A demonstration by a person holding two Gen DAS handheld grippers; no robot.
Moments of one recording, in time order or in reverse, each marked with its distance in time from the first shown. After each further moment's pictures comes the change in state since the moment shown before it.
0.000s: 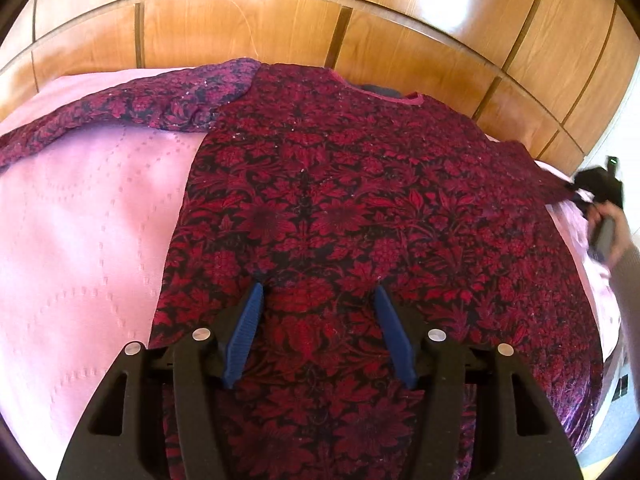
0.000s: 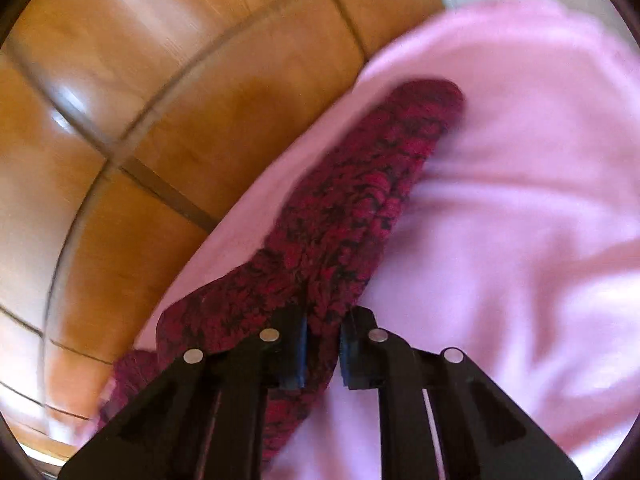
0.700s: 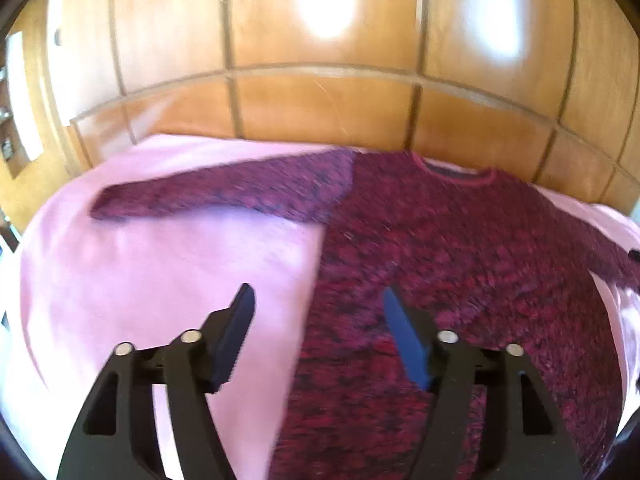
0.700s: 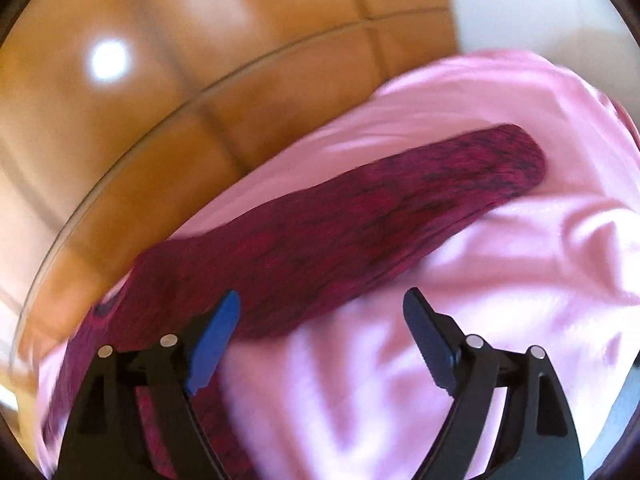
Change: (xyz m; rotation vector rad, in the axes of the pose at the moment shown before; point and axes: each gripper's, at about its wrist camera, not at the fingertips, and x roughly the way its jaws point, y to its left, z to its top) left arm -0.086 0.009 0.026 -0.037 -0.202 0.341; right arm -0.102 0.012 -0.103 -0.209 -0.018 0.046
